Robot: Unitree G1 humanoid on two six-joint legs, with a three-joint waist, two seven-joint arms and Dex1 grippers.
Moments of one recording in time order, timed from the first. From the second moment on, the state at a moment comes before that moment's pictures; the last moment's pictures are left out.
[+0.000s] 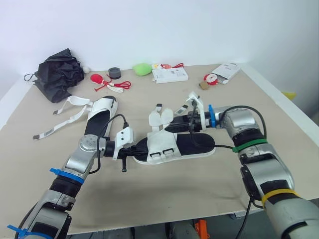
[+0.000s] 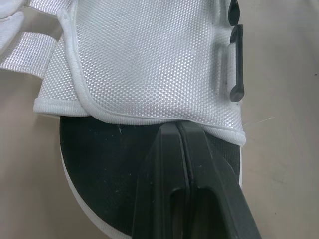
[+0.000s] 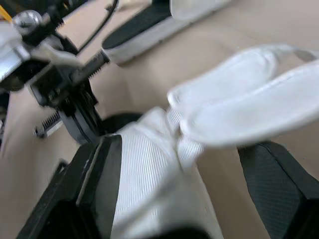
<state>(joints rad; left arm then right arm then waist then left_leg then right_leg) -0.50 0.49 -0.24 0.27 -0.19 0.11 -1.21 -1.08 -0.39 0.18 0.85 0.25 0.59 1.30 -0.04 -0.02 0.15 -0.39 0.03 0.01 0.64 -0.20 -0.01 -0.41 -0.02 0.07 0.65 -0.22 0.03</state>
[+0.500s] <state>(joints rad) -0.47 0.49 -0.23 0.22 -0.20 0.14 -1.19 -1.22 -0.25 -0.06 1.13 0.27 0.45 1.03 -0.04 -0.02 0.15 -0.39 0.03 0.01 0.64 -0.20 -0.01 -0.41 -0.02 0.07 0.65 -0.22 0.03</state>
